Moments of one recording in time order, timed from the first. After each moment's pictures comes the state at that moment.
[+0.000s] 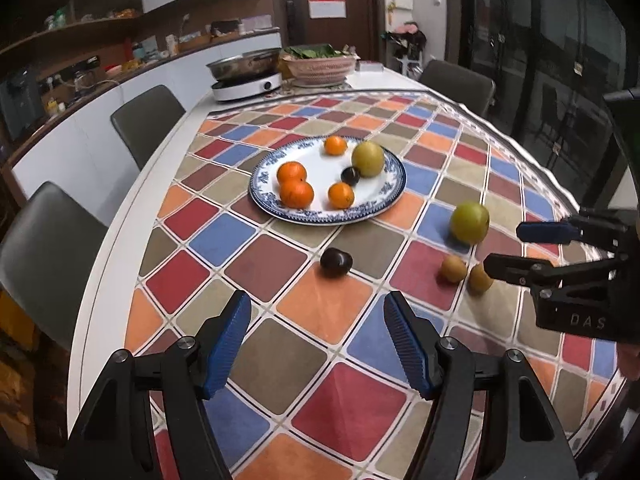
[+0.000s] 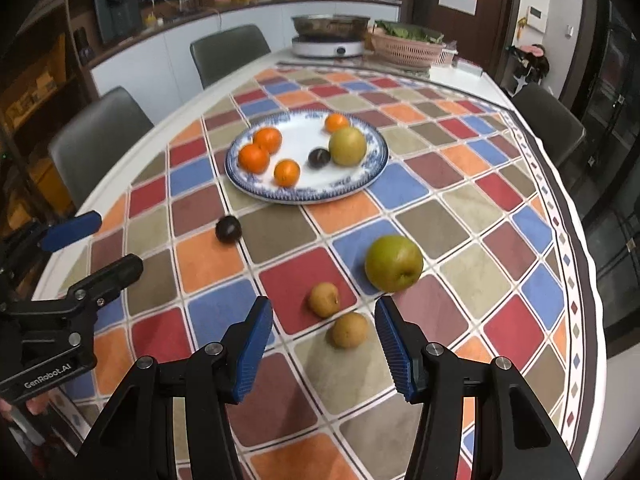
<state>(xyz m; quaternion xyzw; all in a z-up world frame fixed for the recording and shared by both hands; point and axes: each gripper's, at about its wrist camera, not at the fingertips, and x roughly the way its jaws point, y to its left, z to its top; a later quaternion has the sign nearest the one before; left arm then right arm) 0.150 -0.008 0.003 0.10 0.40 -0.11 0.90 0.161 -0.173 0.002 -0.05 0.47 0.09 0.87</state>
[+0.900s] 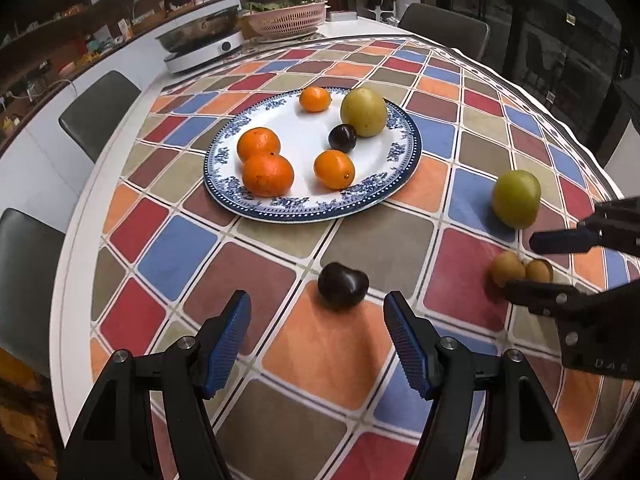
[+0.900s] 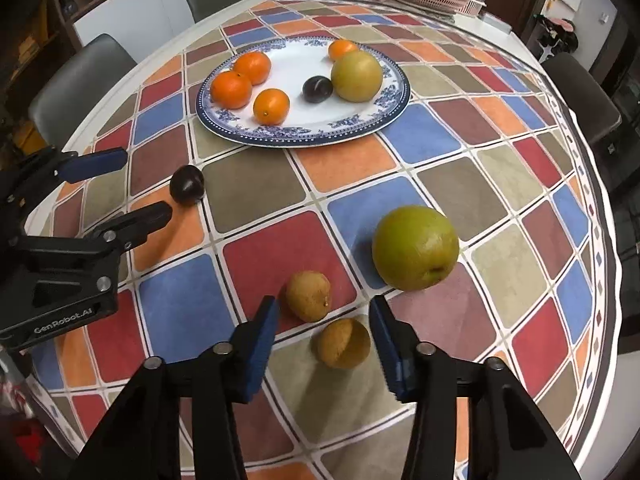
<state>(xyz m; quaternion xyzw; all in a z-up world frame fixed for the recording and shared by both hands) 0.235 -0.027 -0.049 0.14 0.47 -0.15 0.86 0.209 -0.169 -0.052 -0.08 0.57 0.10 0.81</state>
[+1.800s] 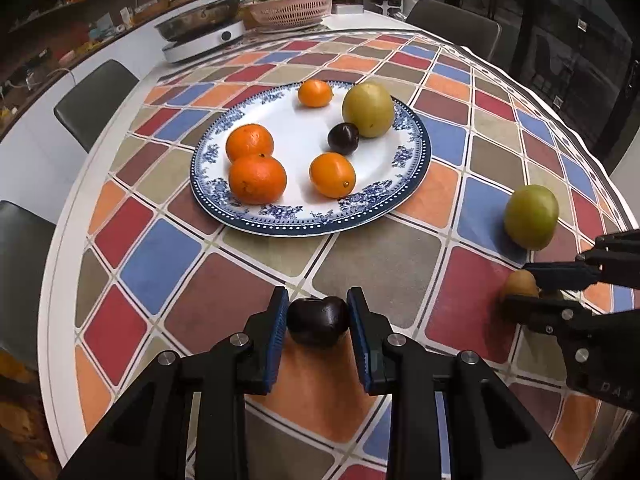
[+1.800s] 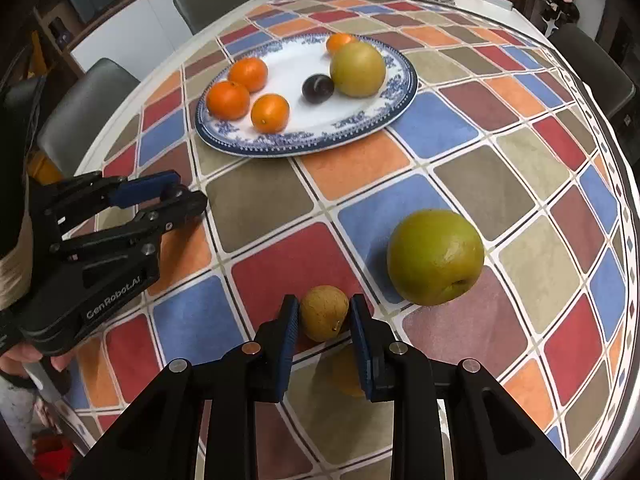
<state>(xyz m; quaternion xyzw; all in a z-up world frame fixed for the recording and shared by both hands) 0.250 -0.037 -0.056 0.13 0.48 -0.14 0.86 0.222 -0.175 -0.056 -0.01 0.57 0.13 0.81</state>
